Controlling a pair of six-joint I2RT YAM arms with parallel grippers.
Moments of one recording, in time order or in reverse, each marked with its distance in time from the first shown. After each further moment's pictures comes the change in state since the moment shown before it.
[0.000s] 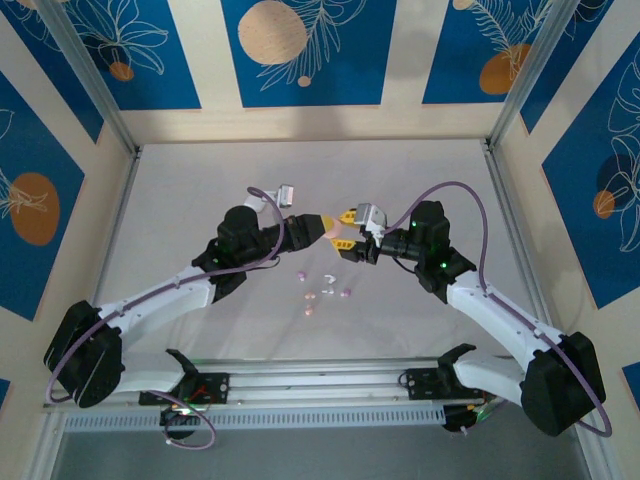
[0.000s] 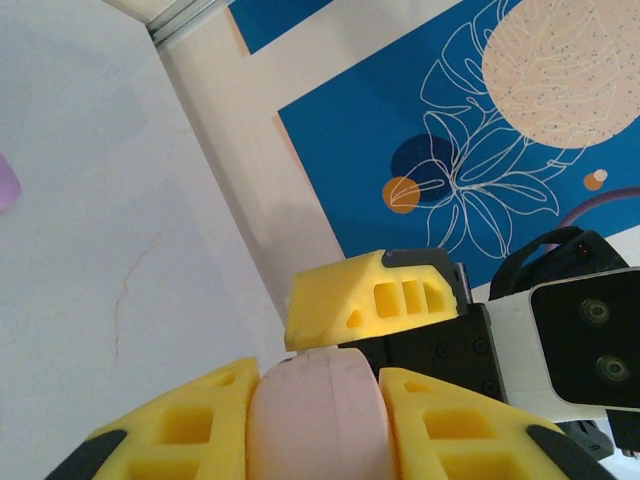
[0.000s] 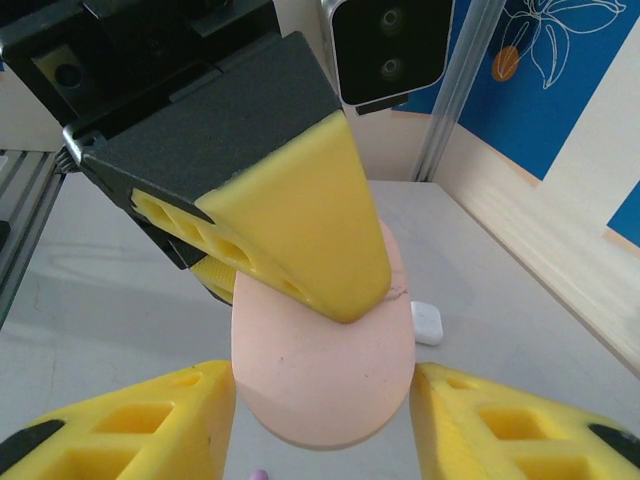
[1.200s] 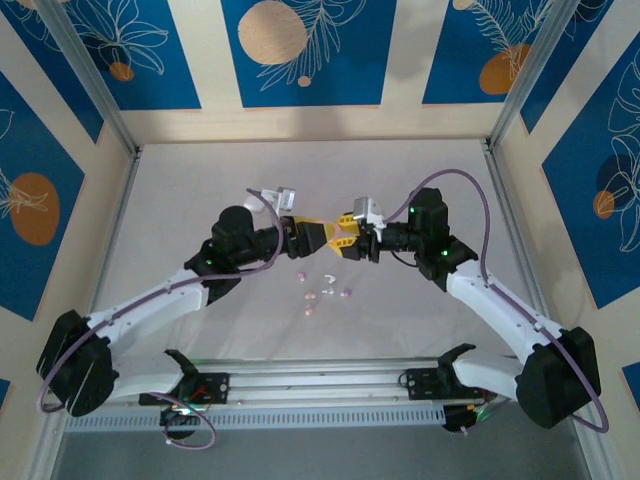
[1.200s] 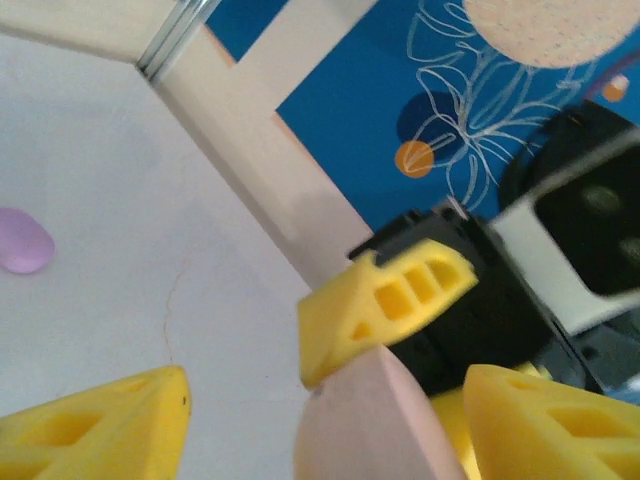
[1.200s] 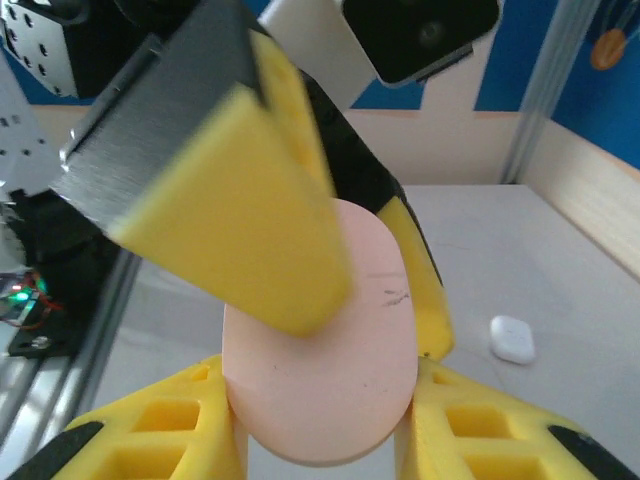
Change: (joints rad) left arm 0.001 -0.073 0.005 -0.092 0.039 0.339; right arm -0.033 0.052 0.127 -0.172 -0.213 0.038
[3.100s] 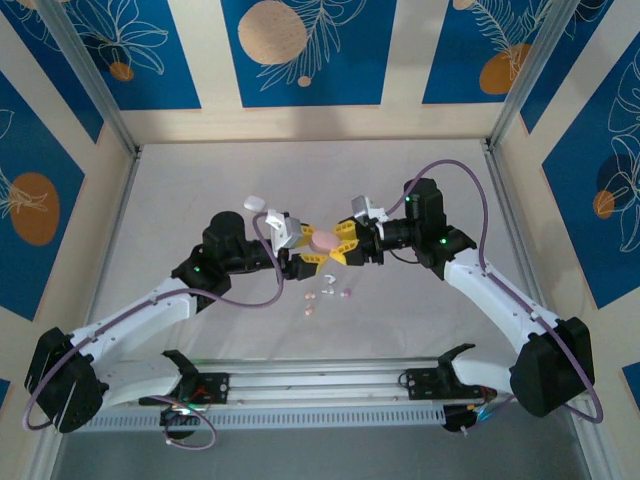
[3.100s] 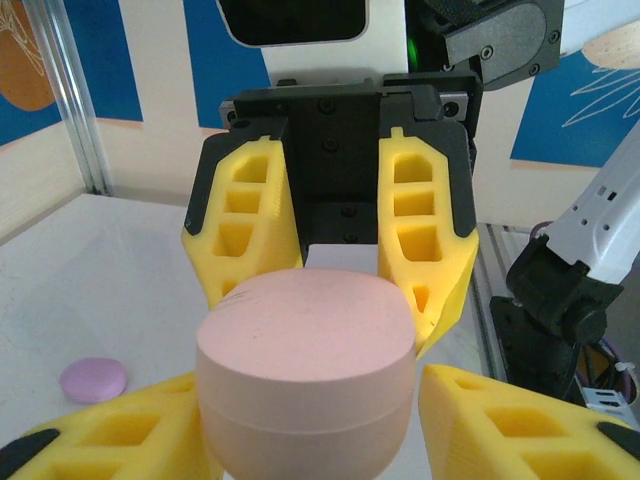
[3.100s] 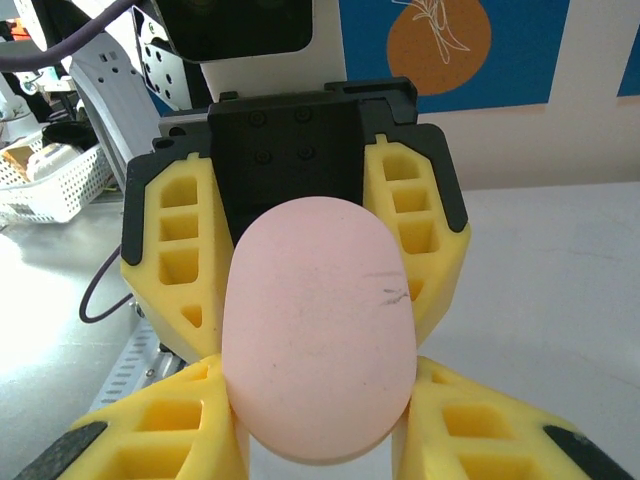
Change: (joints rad) left arm 0.002 -0.085 -0.030 -0.111 0.194 0.731; right arm -0.013 0.056 0.079 -0.137 -0.233 0.013
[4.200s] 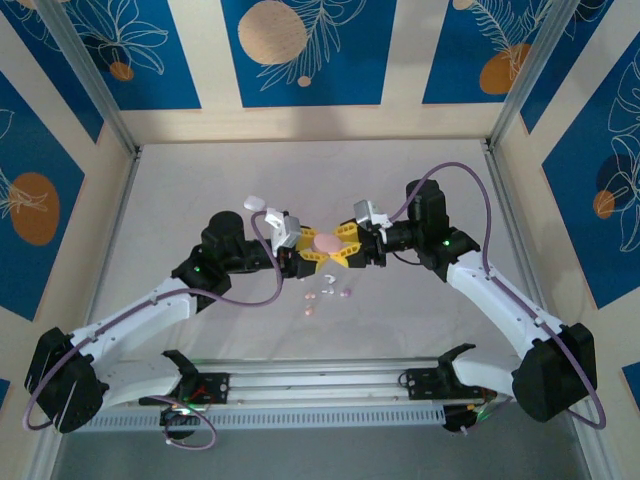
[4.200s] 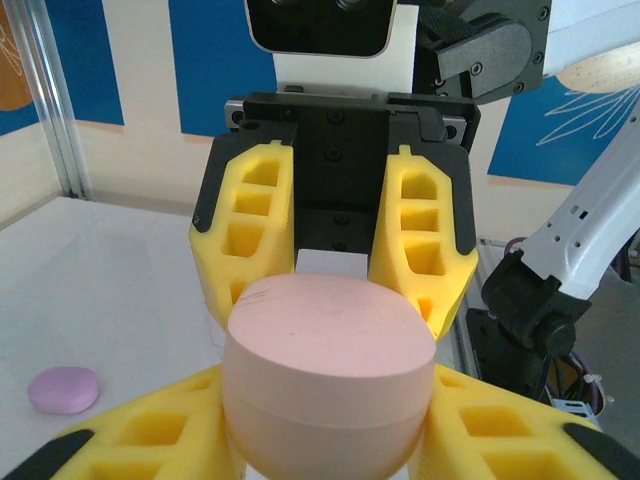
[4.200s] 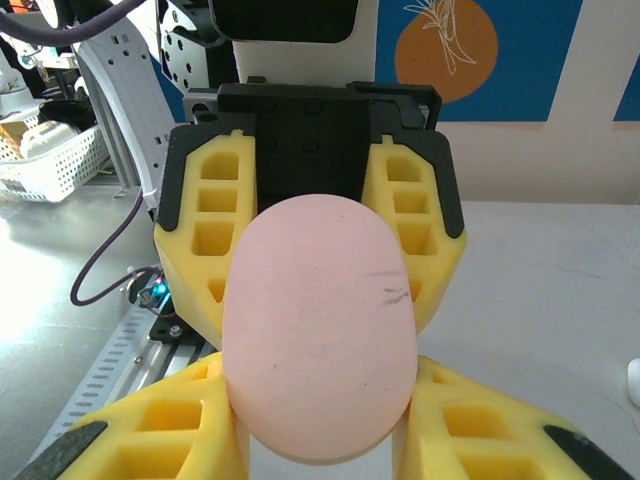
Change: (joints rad) left arm 0.001 0.000 0.000 0.022 0.032 -0.052; right arm 0.000 -0.027 0.000 -0.048 -0.004 -0.093
